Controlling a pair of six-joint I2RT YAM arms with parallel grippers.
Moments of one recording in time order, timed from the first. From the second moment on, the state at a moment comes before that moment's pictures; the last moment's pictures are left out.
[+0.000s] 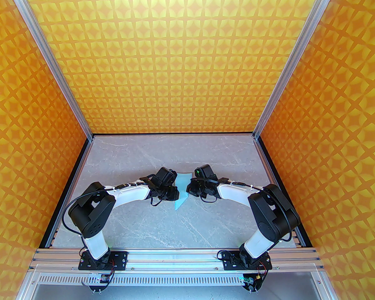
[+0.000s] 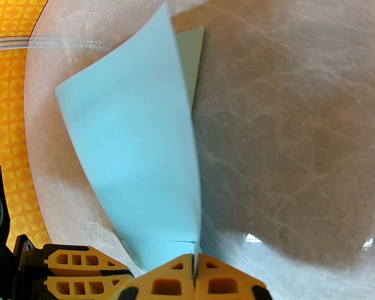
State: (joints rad) left arm -0.73 1.80 1.05 -0.25 0.29 -0.58; right arm 0.48 1.66 0.83 -0.15 -0.34 0.78
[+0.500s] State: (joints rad) left arm -0.73 1.89 1.07 -0.23 0.30 -0.57; right arm 0.48 1.66 0.83 -0.14 -0.34 0.79
